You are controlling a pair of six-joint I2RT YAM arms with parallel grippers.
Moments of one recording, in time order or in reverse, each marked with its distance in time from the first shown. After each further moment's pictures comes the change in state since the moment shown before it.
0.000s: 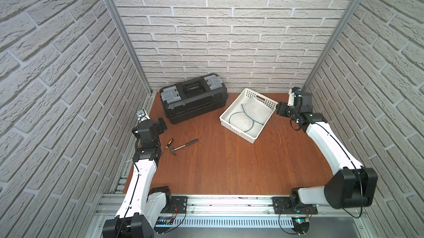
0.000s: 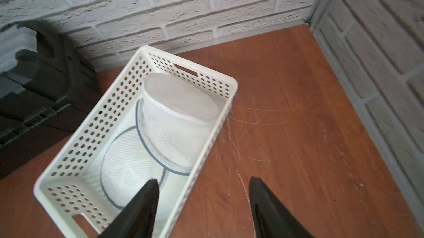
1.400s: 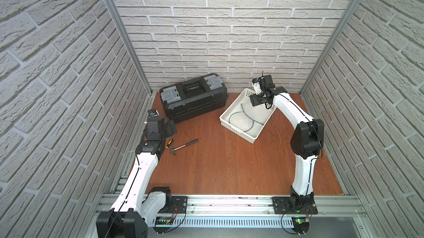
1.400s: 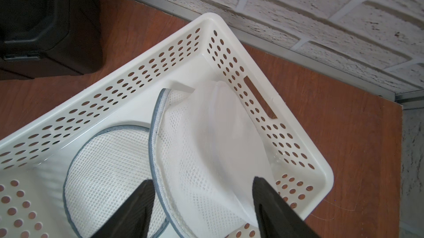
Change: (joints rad) left arm -0.138 0.079 0.106 -0.293 0.051 -0.093; right arm 0.180 0.662 0.679 -0.246 0.089 -0.348
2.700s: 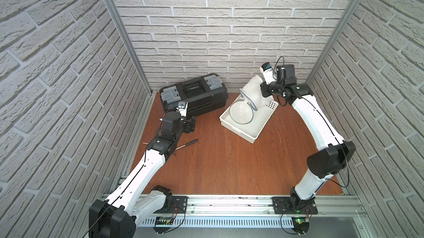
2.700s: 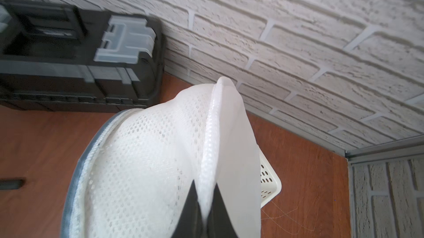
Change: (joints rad) left arm -0.330 0.037 0.062 0.222 0.083 0.381; right arm 0.006 -0.399 -0.066 0.006 -0.182 -0.057
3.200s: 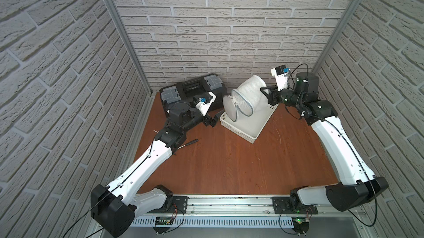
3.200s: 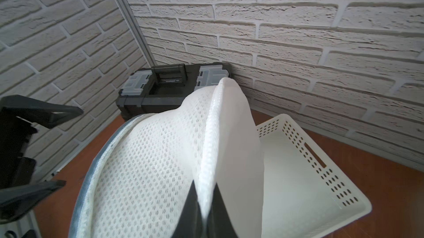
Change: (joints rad) left arm -0.186 0.138 0.214 0.193 0.439 0.159; right arm -0.001 -0.331 -0.285 0.153 -0.339 0.261
